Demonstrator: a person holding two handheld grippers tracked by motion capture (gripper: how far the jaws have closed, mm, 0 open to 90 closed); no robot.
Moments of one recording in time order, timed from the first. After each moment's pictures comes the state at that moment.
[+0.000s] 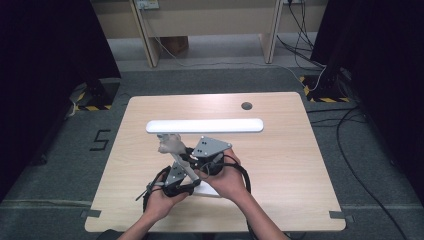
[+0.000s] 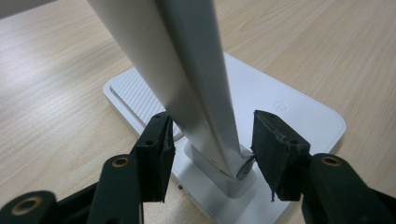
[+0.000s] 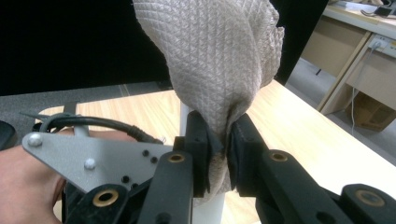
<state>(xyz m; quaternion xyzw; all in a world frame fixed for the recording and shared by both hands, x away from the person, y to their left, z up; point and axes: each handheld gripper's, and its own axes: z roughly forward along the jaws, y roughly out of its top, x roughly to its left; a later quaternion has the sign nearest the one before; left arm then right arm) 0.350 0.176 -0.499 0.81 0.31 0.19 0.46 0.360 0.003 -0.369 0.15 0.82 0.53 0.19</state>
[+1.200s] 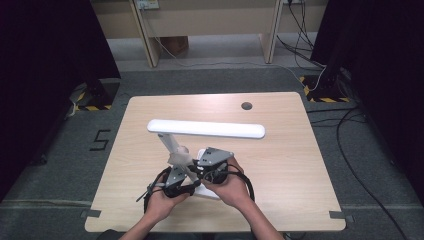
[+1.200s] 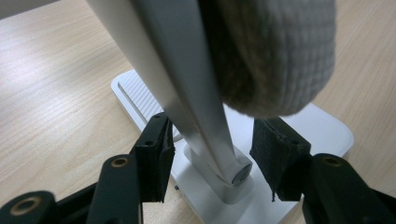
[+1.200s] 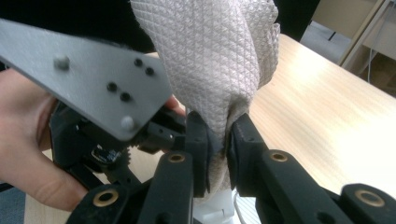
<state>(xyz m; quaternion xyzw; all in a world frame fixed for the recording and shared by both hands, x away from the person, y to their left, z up) 0.348 0.175 -0.499 0.81 0.31 0.20 0.46 0.359 -0.008 -0.414 0.18 0.84 0.49 0.15</state>
